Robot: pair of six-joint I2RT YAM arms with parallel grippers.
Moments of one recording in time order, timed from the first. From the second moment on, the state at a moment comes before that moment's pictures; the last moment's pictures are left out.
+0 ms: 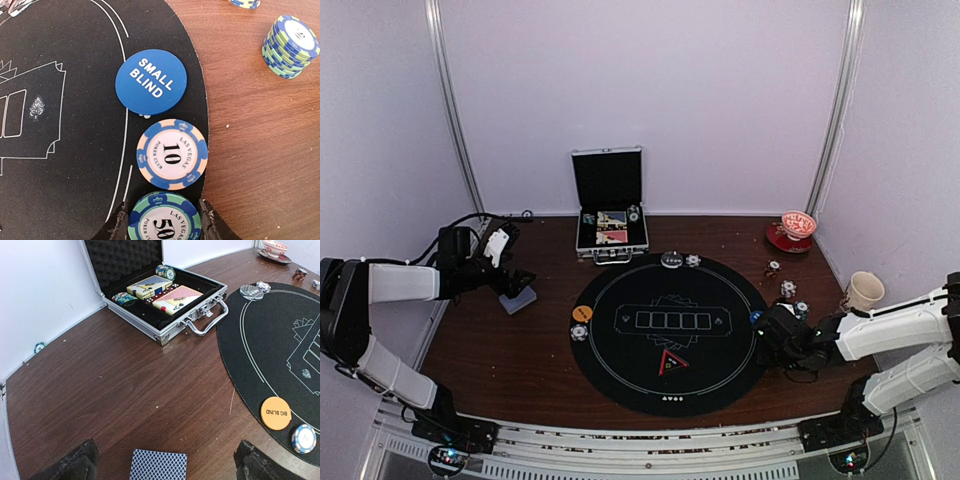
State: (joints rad) left arm -0.07 1.43 0.66 0.19 0.47 0.41; right arm 0.85 1.25 0.40 -0.24 0.49 0.93
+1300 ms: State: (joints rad) left arm -0.07 1.43 0.66 0.19 0.48 0.40; right arm 0.35 1.27 0.82 -0.57 0.46 0.65
